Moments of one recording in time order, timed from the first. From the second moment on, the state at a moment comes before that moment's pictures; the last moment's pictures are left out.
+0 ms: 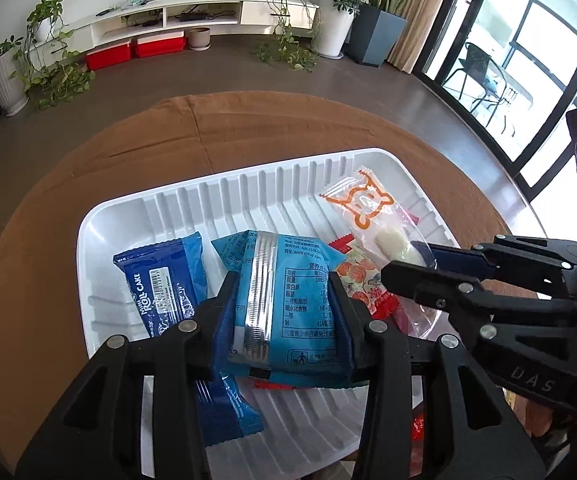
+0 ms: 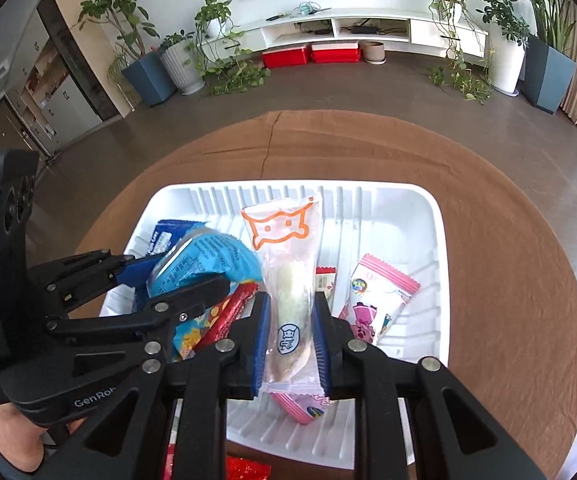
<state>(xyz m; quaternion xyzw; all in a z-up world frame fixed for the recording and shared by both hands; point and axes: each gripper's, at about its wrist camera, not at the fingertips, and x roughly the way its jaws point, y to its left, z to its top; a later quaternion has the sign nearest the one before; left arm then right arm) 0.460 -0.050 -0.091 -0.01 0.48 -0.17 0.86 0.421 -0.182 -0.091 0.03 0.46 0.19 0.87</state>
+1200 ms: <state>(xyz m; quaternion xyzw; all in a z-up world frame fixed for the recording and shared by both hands) 0.266 -0.012 -0.048 -0.06 0.40 -0.16 0.90 0.225 -0.268 -0.060 0.12 0.35 0.17 0.91</state>
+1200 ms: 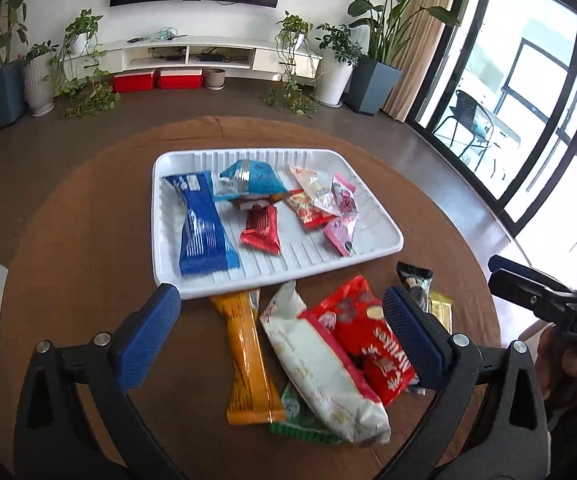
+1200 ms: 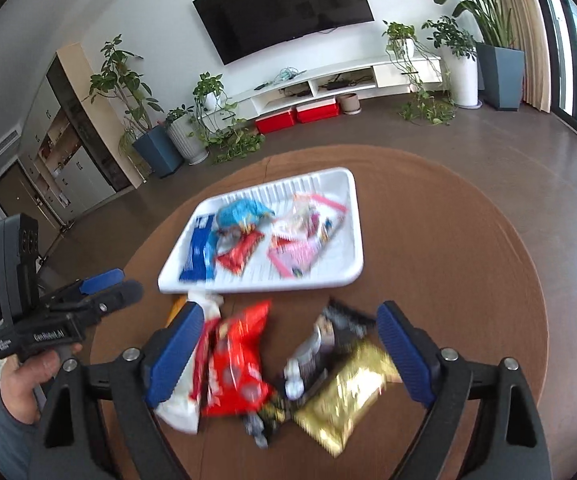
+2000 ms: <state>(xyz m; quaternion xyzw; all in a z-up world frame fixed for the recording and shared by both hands) 0.224 -0.032 -0.088 -0.09 0.46 -0.17 0.87 0.188 -0.274 -0.121 0.13 0.42 0.13 0.89</state>
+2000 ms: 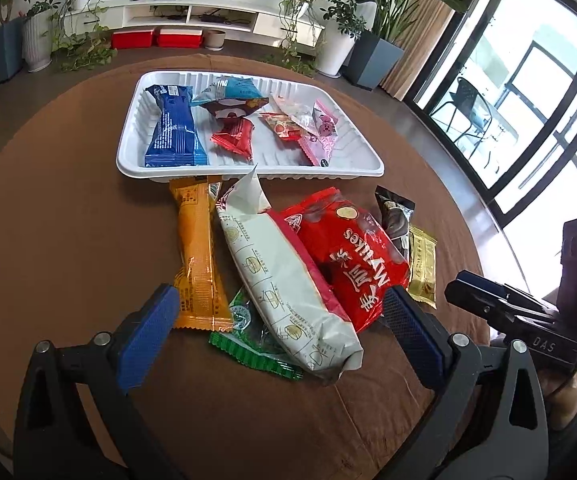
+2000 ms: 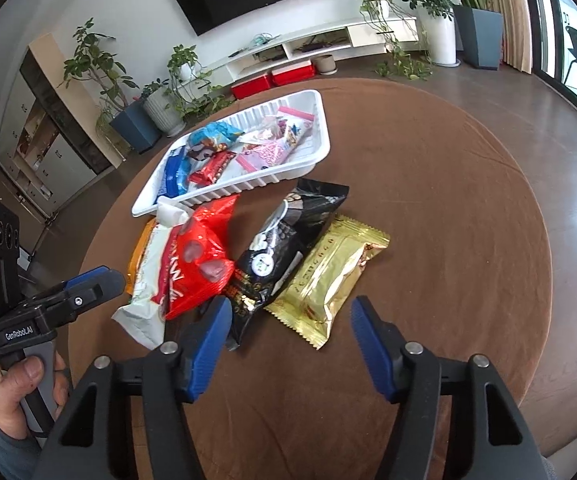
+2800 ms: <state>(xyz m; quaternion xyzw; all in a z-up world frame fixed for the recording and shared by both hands) 0.304 0.008 -0.126 0.00 0.54 -0.13 0.83 0.221 -0.284 -0.142 0.12 0.46 0.09 0.88</state>
